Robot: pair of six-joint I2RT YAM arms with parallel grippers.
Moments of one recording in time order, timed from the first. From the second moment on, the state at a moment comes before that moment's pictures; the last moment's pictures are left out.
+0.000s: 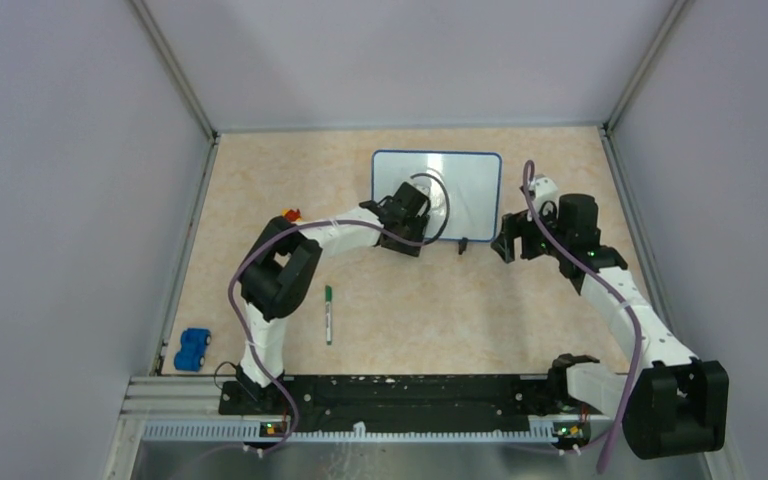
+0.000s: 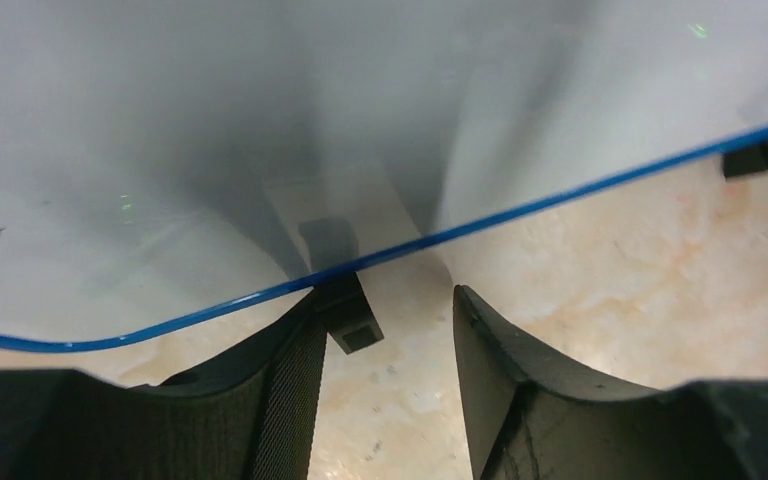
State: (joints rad) left arm -0.72 2.02 1.40 -0.39 -0.12 -0.35; right arm 0.11 1.06 0.71 -0.27 -0.38 -0.08
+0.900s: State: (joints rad) left arm -0.34 1.34 0.94 -0.49 0.07 -0.20; right arm 0.41 1.33 0.69 -0.10 -0.14 0.00
